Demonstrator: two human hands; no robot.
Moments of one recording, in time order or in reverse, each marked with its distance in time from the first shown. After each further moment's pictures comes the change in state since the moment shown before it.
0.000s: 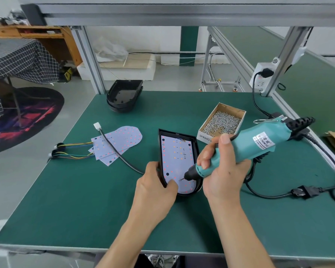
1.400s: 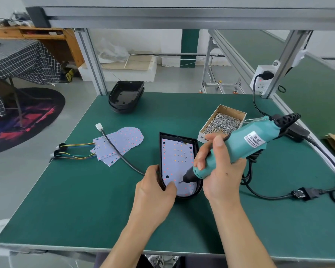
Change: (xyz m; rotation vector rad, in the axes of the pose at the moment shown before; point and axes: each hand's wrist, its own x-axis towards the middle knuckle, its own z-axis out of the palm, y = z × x) left_hand -0.005 -0.006 -0.001 -0.043 0.018 -0.031; right_hand -0.002 -0.004 -0.001 -0.042 -0.178 0.032
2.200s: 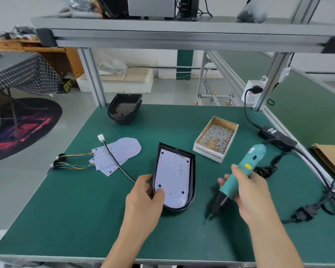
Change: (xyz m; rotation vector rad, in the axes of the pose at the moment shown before) left_hand -0.002 -0.006 -0.011 -0.091 0.032 -0.040; right_hand 0.013 -0.027 -0.080 -0.348 0.410 0.540
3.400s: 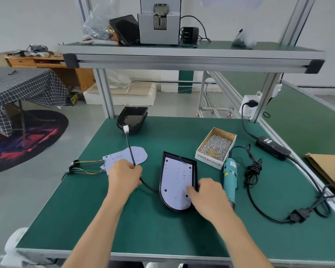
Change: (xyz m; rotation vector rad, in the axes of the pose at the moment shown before) left_hand 0.080 0.017 -0.057 0.182 0.167 -0.111; right_hand -0.042 0.024 0.054 -1.309 -0.231 -0.374
